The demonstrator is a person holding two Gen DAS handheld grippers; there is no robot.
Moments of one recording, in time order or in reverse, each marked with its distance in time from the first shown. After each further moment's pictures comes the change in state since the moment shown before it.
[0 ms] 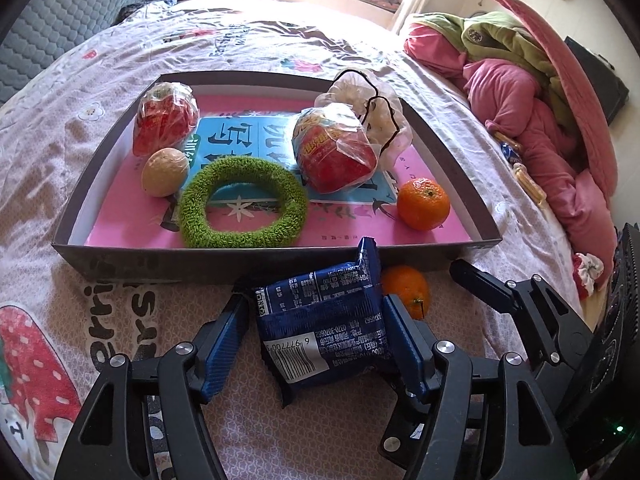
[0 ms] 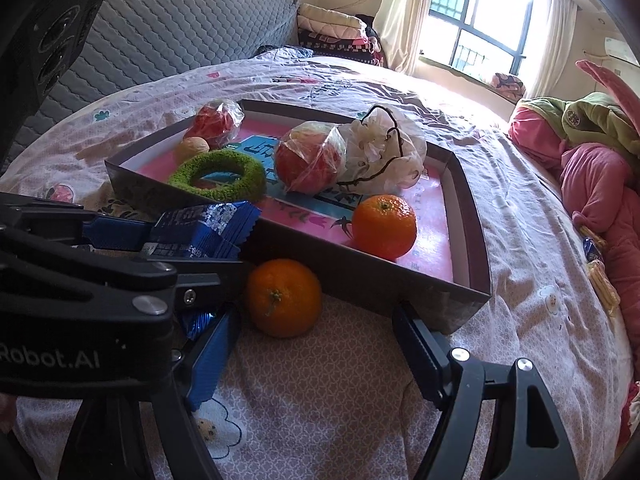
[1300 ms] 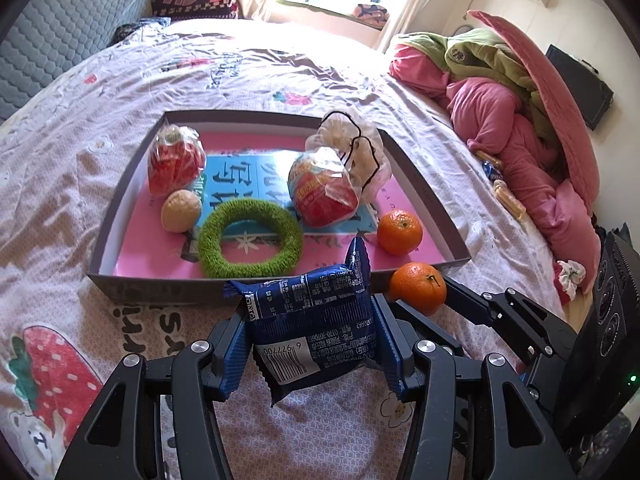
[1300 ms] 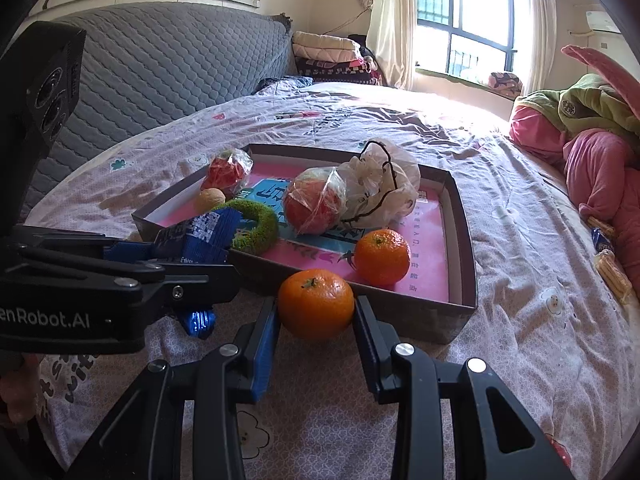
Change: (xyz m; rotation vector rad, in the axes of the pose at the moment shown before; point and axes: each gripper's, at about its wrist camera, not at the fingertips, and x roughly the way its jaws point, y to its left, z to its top) left arm -0.038 0.002 0.007 0.021 -0.078 -0.037; right arm -0.032 -0.012 0.005 0.101 -0.110 0.096
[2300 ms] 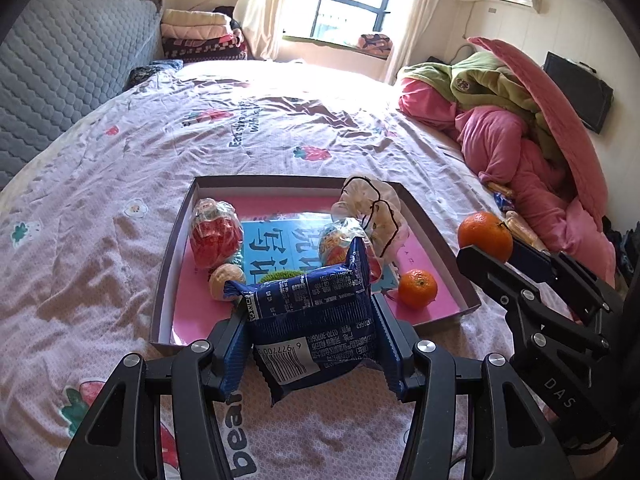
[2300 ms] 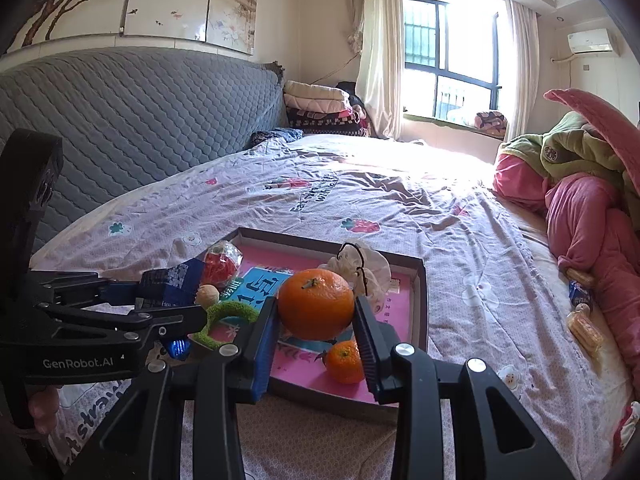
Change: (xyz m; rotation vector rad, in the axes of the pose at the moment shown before) left arm -0.036 0.007 0.030 0.050 -0.129 0.081; right arm -0.038 -0.009 0.061 -0.003 -0.174 -0.037
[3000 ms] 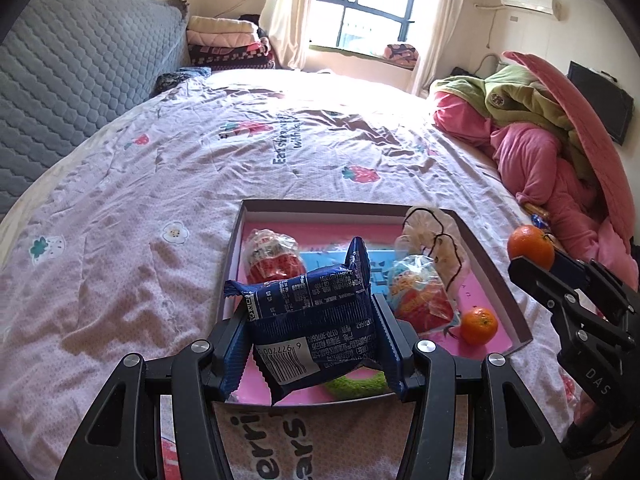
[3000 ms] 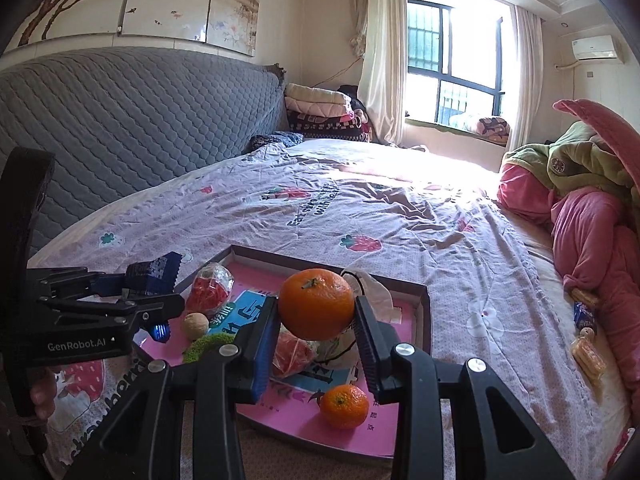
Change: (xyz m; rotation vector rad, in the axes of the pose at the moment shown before) left arm 0.021 0.048 0.026 -0.033 -0.035 0.100; right arm 0.032 -0.003 0.023 -0.010 0.007 -0.001
